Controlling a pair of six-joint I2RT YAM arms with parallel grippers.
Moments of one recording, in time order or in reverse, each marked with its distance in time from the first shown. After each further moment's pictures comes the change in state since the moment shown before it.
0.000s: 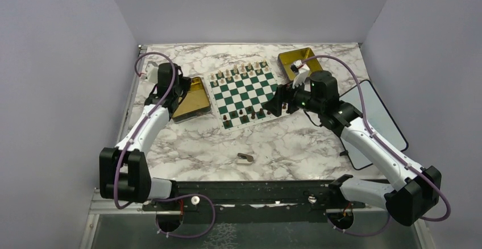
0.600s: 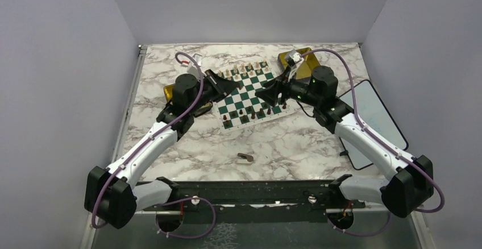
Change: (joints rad) left arm -0.299 -0.228 -0.113 0.307 0.428 0.195; right arm 0.001 0.063 -0.020 0.397 -0.208 -0.066
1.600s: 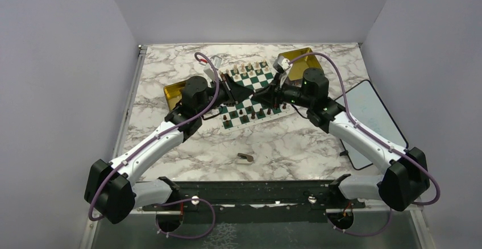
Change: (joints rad) left arm -0.169 0.036 0.020 0.075 0.080 0.125; right arm 0.048 0.079 -0.004 0.046 -0.061 -0.088
